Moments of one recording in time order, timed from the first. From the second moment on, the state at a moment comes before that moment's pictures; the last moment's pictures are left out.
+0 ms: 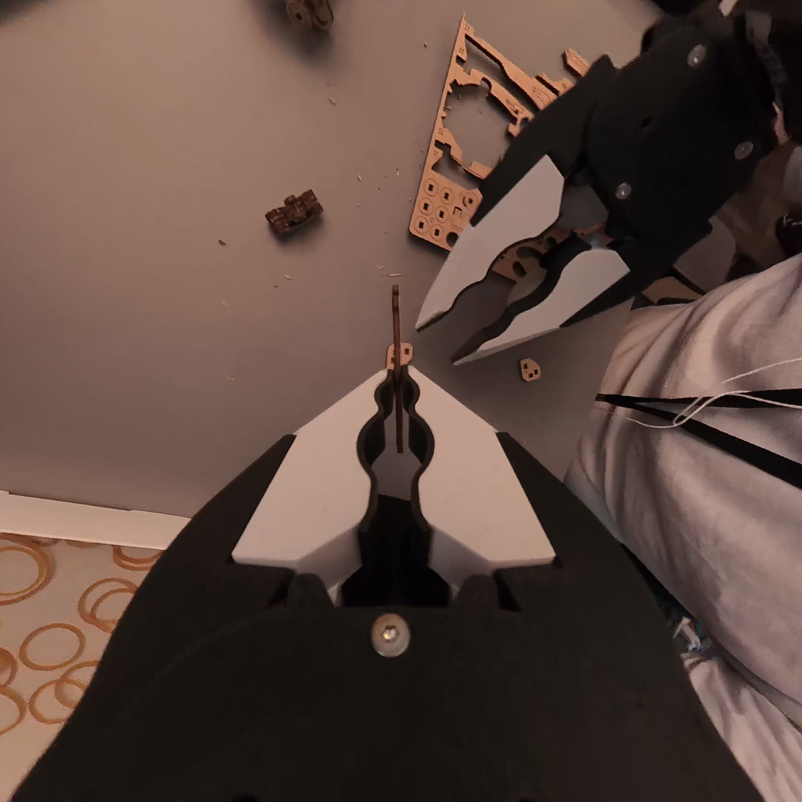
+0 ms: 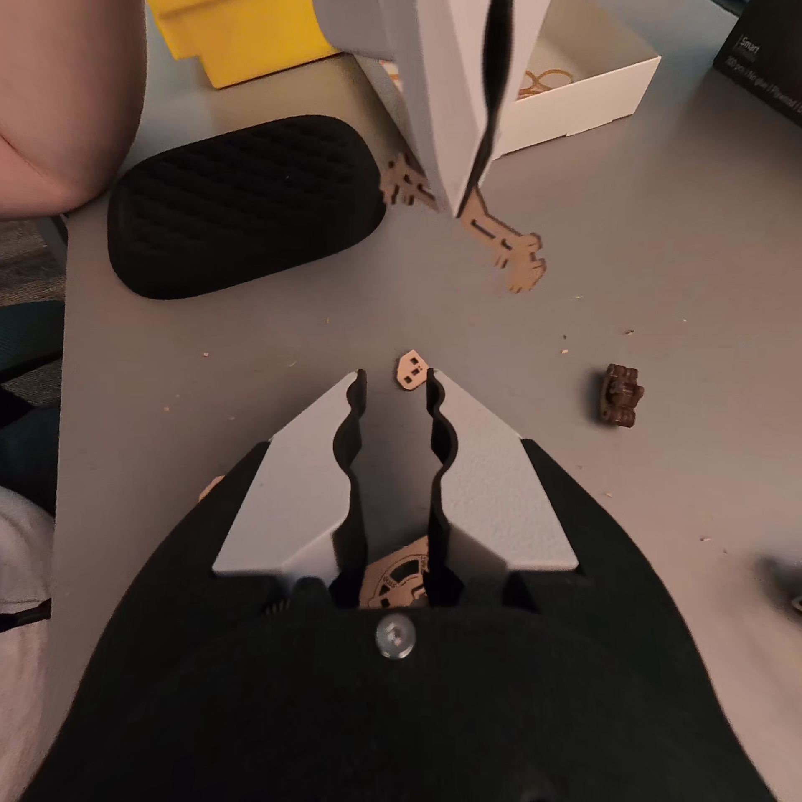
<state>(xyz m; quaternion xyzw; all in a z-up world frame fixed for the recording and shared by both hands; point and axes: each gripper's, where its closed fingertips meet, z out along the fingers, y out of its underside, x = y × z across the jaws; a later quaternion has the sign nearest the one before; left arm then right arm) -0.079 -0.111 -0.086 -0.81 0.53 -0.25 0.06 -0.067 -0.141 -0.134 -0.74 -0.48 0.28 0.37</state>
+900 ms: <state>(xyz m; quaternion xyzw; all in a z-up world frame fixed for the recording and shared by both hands) -0.079 -0.111 -0.091 -0.81 0.53 -0.25 0.07 -0.065 -0.142 -0.146 -0.84 -0.30 0.21 0.39</state>
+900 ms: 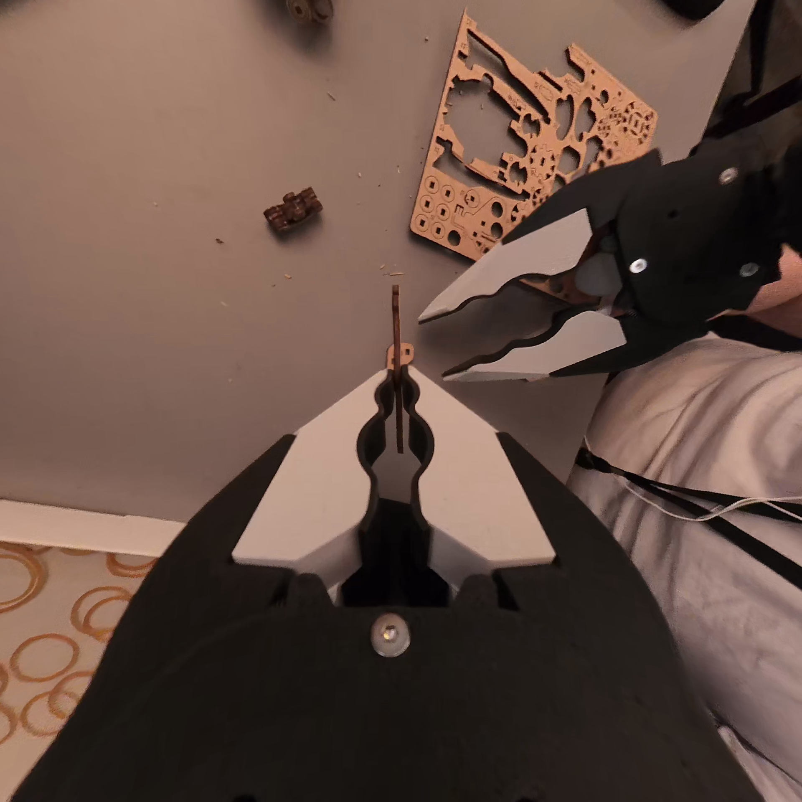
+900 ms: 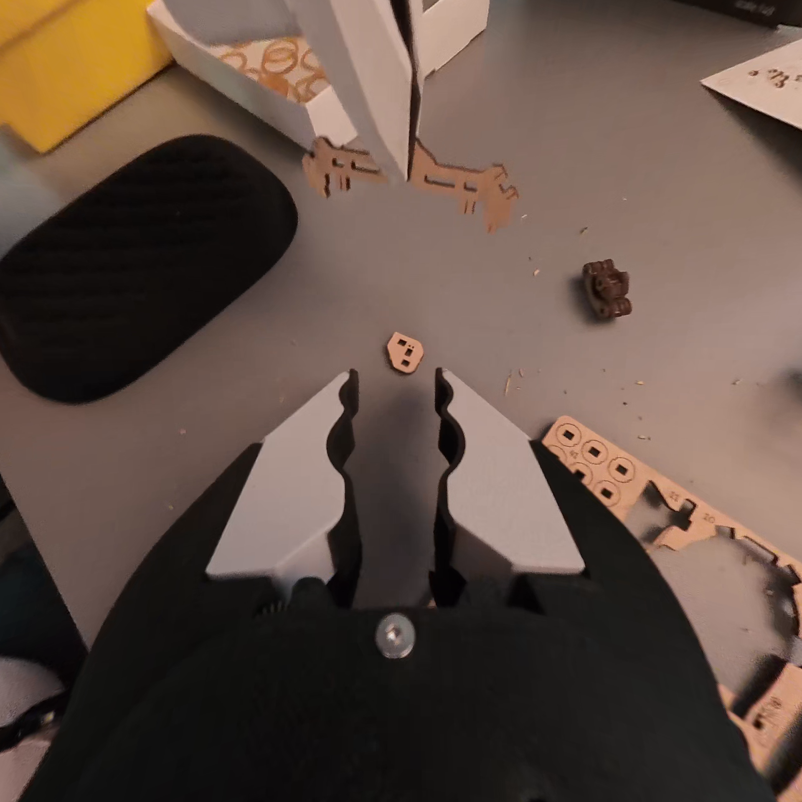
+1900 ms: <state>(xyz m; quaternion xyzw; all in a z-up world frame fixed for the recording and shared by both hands) -0.057 -0.113 -0.126 -0.80 0.52 -0.30 0.01 -0.078 -0.127 -0.154 -0.84 -0.33 0.20 0.38</state>
